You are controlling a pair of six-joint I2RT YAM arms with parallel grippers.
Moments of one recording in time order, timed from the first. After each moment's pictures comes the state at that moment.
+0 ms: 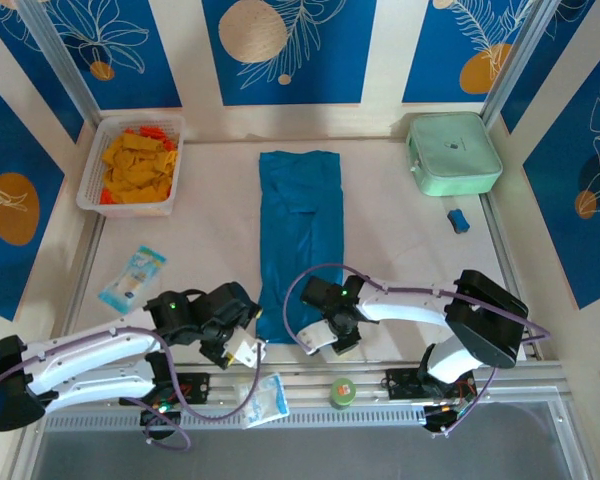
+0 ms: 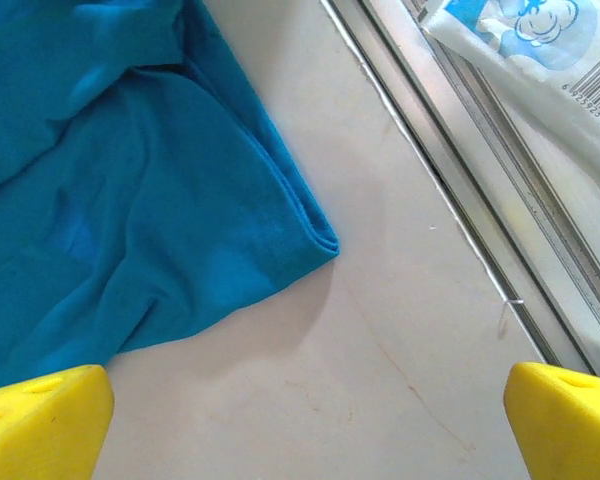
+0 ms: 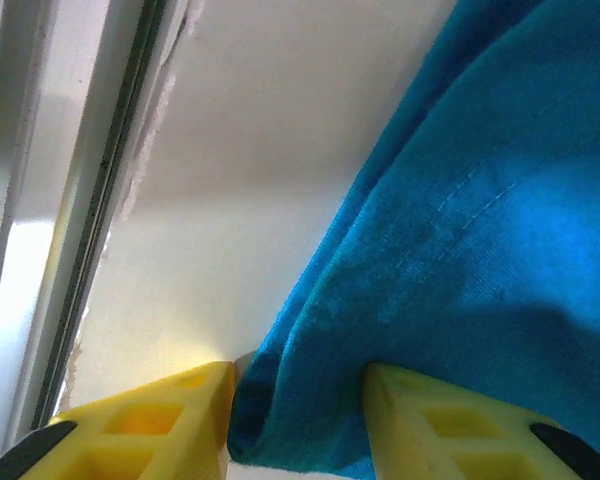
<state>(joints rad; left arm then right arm) -1.09 0.95 0.65 -0.87 0.01 1.14 1.06 1.50 0.77 -0.77 -0.06 -0.93</state>
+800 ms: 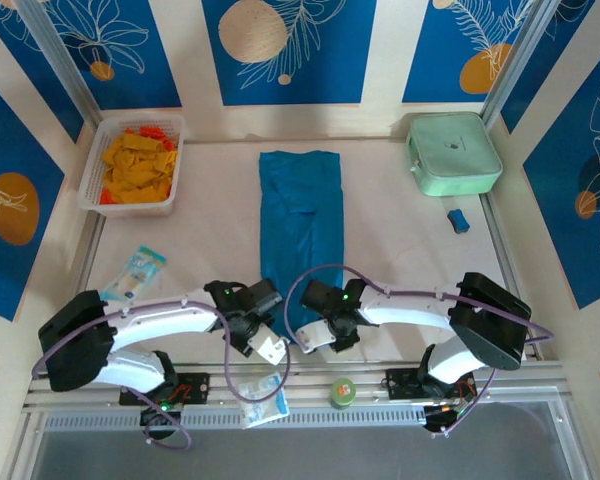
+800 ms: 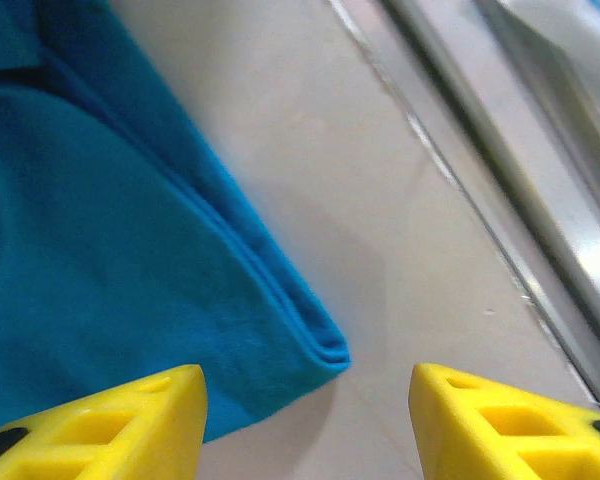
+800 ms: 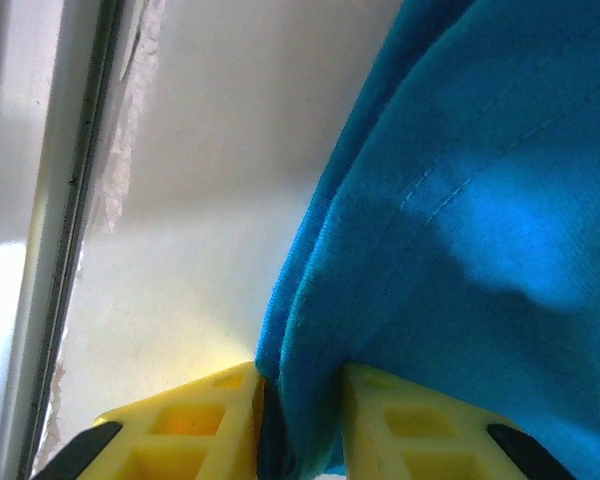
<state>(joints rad) -1.05 1.36 0.73 -0.74 0.05 1.16 1.09 1.48 0.75 -0.74 -0.02 -0.86</state>
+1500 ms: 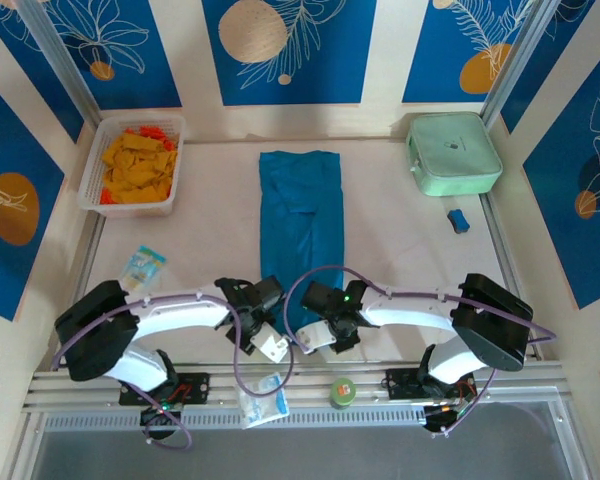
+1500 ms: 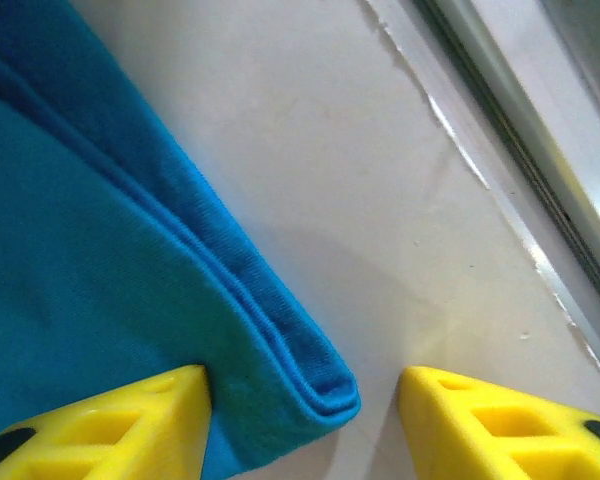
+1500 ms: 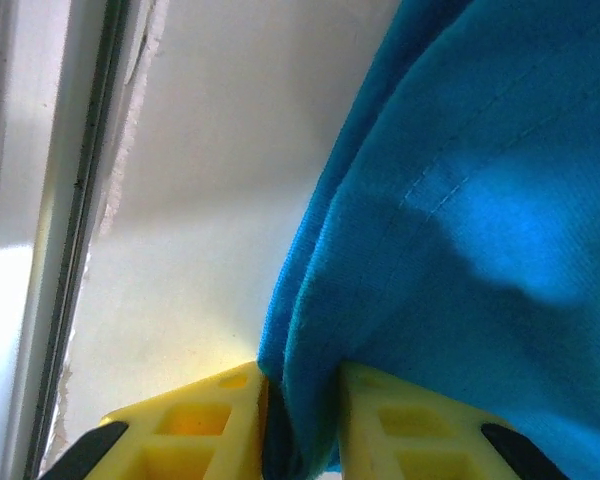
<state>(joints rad) -1.02 1.47 0.73 -0.71 0.07 1.20 1.10 1.47 0.74 -0.74 -0.02 -0.84</state>
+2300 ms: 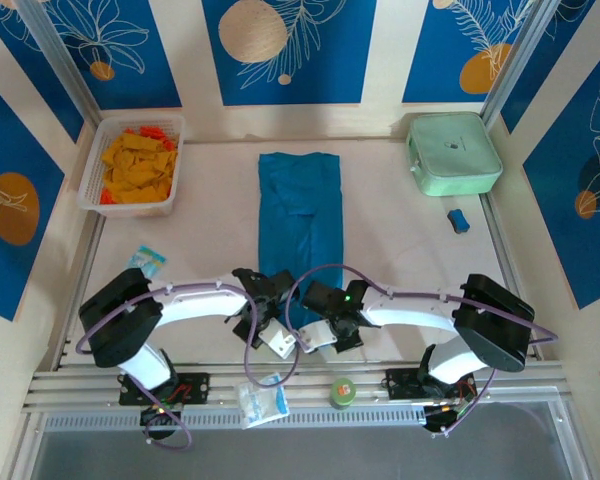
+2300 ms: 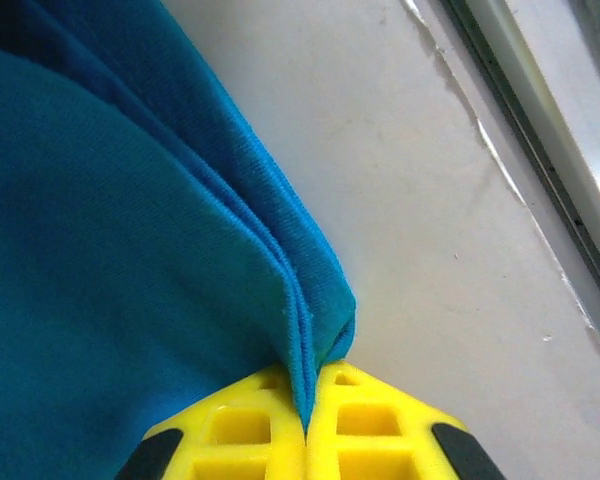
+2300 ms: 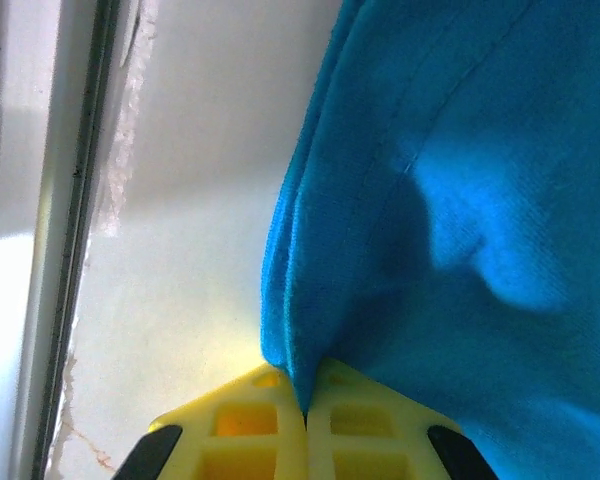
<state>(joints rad) -1.02 1.56 0.85 -0.80 0.07 1.18 1.10 1.45 0.74 -0.76 0.00 -0.82</state>
